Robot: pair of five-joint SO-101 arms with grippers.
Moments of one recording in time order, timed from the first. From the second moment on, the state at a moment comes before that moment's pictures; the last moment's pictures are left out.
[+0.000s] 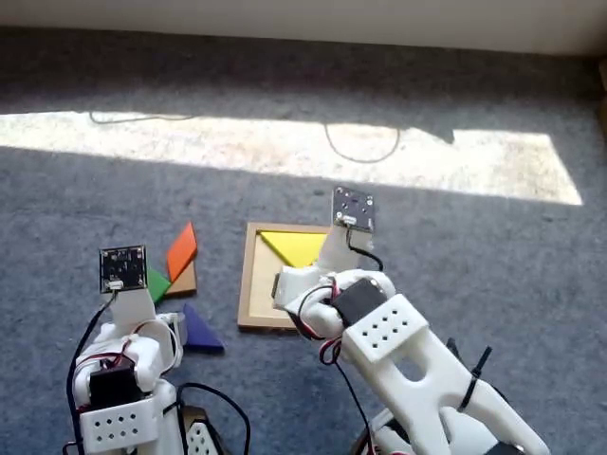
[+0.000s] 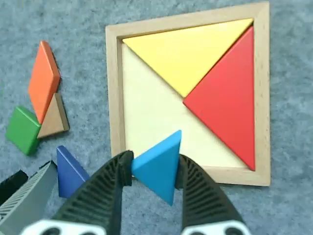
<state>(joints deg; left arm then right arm) -18.5 -101.4 96.0 74.4 1.8 -43.3 -36.7 52.4 53.0 -42.2</state>
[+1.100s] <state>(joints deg) -18.5 -101.4 96.0 74.4 1.8 -40.8 -31.7 52.3 42.5 -39.7</state>
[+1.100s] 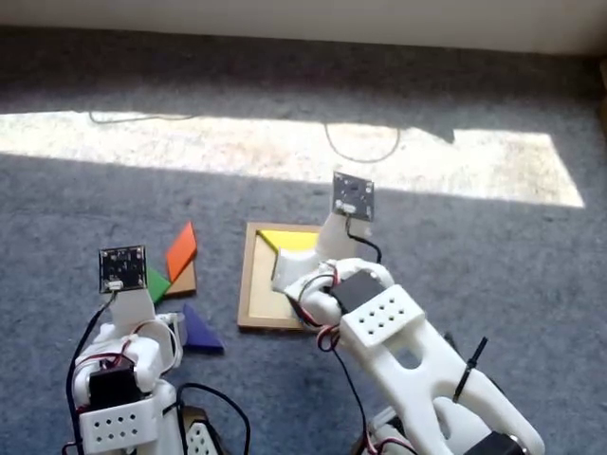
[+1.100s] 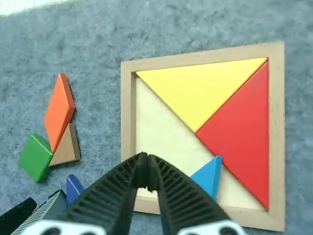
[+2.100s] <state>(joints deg) -18.5 -101.4 96.0 74.4 1.8 -44.0 -11.0 44.7 52.9 -27.6</state>
